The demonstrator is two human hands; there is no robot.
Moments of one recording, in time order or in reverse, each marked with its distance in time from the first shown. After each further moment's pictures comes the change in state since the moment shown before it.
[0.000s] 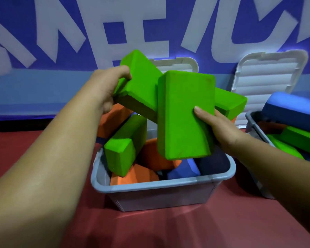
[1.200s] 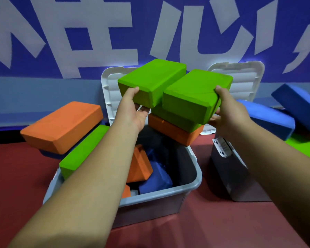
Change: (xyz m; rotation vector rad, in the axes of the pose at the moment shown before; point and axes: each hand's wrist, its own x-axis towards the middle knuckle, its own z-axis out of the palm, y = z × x) left_hand 0.017 -0.073 0.170 -0.844 -0.112 -0.272; right_hand 0.033 -0.054 -0.120 0.231 0.687 0.061
